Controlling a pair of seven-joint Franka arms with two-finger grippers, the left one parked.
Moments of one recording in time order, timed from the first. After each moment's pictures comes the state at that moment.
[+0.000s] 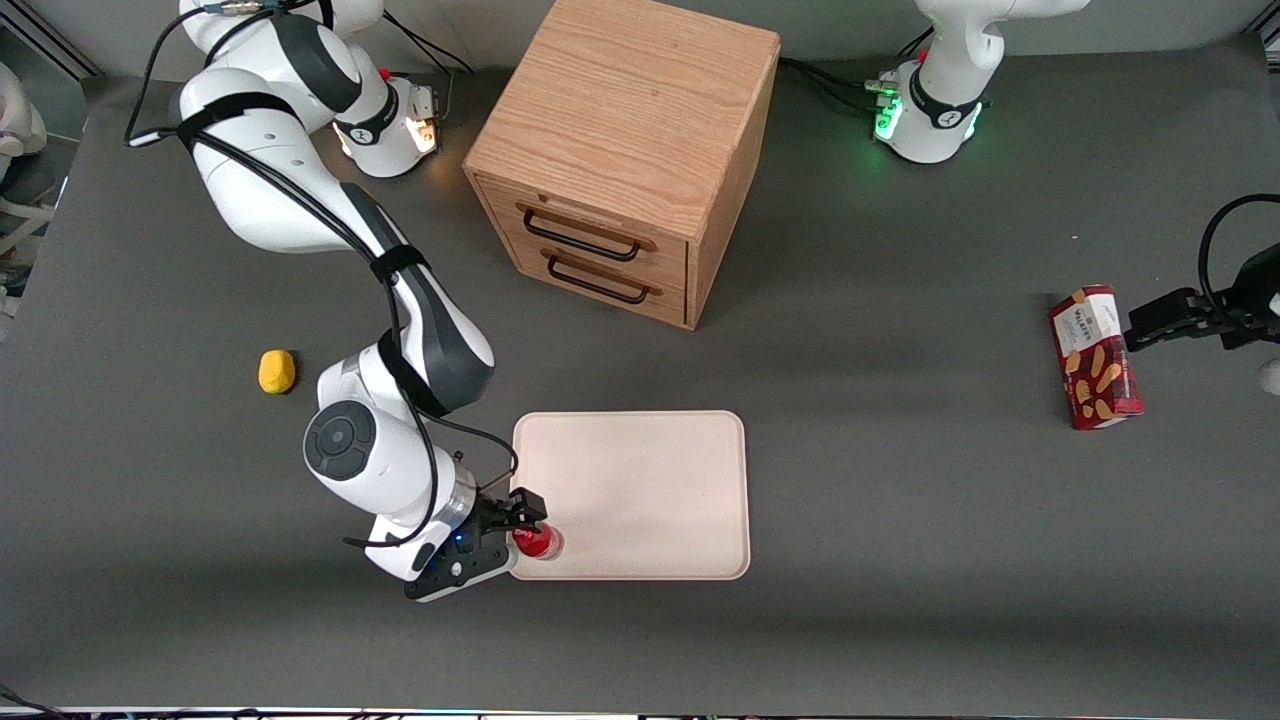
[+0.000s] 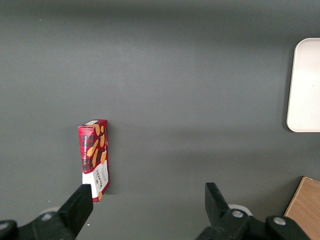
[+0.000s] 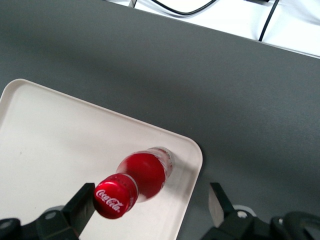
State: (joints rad) arm 0.22 0.94 0.26 -0.98 -0.12 2.14 0.09
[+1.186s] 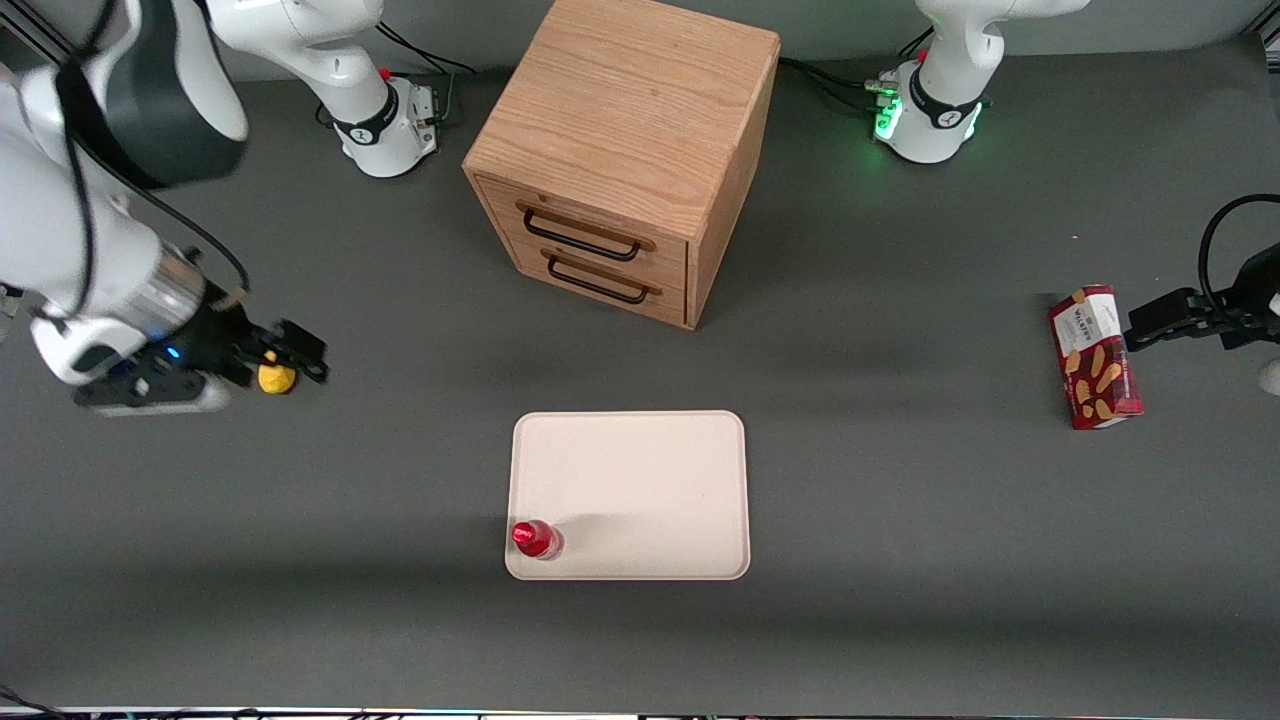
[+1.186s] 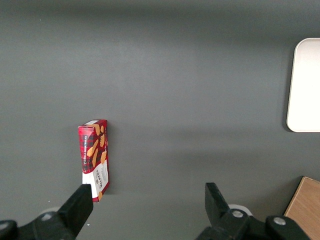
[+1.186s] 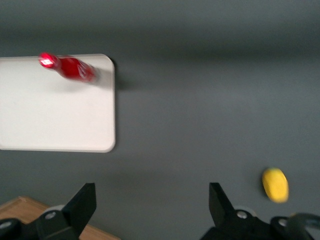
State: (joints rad) arm 0.19 0.04 -0.06 -1.73 0.07 1.84 0.17
